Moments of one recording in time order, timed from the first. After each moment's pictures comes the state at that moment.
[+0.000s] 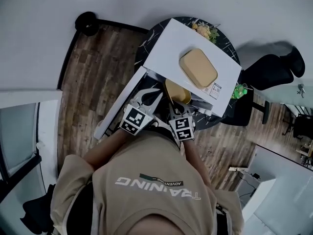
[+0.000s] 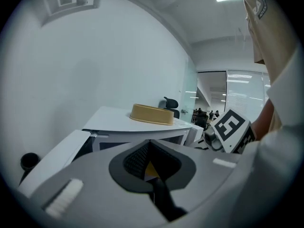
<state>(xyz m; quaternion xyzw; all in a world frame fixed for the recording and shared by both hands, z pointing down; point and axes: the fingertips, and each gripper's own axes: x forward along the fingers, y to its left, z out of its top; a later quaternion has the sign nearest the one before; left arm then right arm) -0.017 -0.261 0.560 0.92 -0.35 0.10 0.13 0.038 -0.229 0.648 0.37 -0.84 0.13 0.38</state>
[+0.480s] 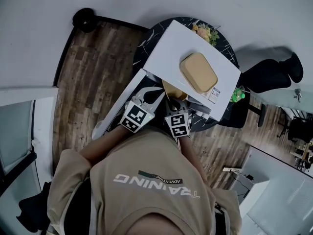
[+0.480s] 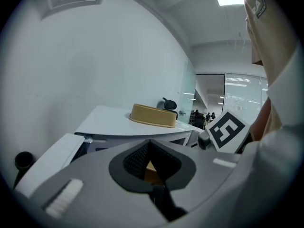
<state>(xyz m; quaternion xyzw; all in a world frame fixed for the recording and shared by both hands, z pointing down) -0.006 -0.282 0.564 0.93 -0.33 0.09 0.14 0.025 -0.258 0.656 0.36 -0.84 0.11 0.39</state>
